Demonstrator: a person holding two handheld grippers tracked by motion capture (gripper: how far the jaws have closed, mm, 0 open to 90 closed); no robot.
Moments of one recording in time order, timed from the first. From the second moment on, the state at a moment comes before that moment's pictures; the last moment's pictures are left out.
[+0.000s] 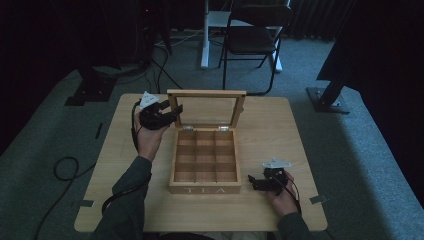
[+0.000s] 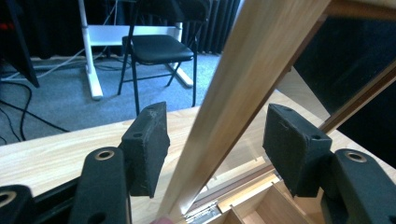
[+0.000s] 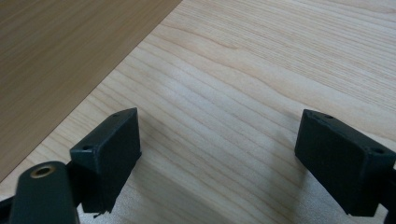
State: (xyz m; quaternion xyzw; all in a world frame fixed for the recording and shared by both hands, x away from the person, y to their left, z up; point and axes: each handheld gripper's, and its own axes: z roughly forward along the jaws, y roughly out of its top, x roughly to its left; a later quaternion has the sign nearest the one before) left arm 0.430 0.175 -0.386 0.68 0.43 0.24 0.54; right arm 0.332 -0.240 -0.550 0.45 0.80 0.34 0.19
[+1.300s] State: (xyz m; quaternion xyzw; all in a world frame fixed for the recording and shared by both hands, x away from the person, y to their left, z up) left arm 0.383 0.176 -0.364 0.69 0.43 0.26 0.52; right arm 0.332 -0.240 -0.550 0.45 0.80 0.34 0.19
